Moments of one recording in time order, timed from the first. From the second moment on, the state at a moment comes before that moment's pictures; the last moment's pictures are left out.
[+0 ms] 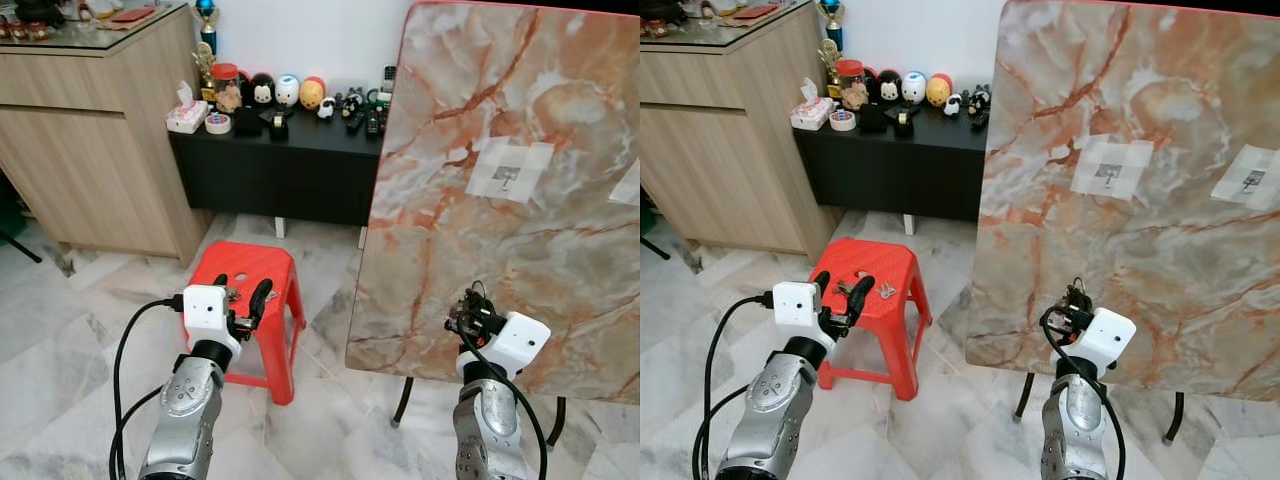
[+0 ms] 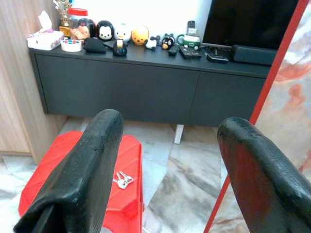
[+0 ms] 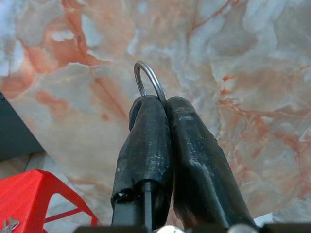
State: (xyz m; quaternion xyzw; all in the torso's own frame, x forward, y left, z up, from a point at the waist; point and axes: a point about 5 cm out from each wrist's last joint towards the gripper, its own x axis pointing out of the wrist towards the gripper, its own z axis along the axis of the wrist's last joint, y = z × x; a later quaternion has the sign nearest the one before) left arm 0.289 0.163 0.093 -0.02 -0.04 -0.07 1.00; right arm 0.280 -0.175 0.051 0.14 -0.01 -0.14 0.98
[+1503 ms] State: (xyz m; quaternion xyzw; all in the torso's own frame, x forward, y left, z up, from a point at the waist) left arm 0.288 0.171 0.092 -0.01 -0.04 -0.06 1.00; right arm 0.284 -0.168 0.055 0.14 -0.02 -0.12 0.98
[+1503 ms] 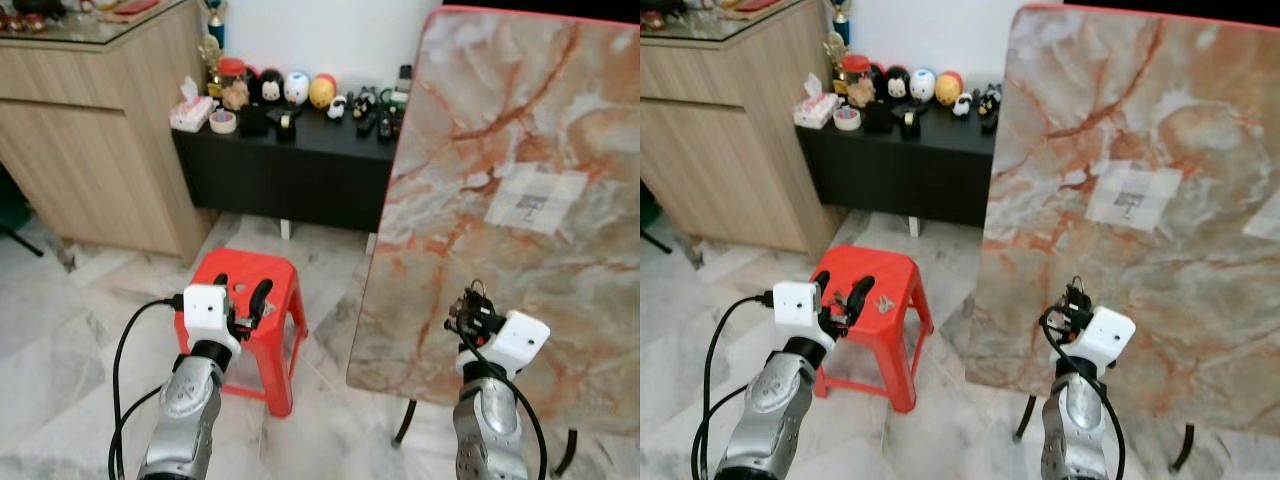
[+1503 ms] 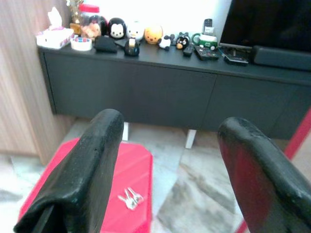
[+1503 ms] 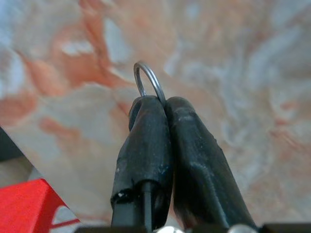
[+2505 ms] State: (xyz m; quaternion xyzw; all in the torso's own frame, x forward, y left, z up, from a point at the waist) left arm 0.288 0.161 0.092 -0.01 -0.04 -0.08 1.00; right arm 0.274 -0.203 0.059 0.04 -0.03 -0.22 0.97
